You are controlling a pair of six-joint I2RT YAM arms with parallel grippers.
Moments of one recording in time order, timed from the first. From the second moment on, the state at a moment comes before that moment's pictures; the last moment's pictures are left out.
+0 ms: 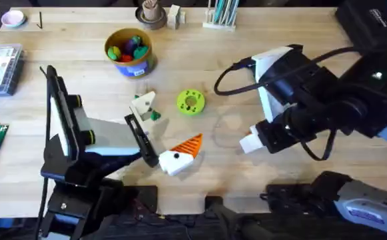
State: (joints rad) left arm -0.19 0.01 0.01 -0.07 0.87 -0.03; right arm 0.66 1.15 0.86 -1.19 -0.04 0.31
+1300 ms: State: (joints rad) left arm -0.19 0.01 0.01 -0.07 0.87 -0.03; right arm 0.66 1.08 1.19 -1.19 -0.03 0.21
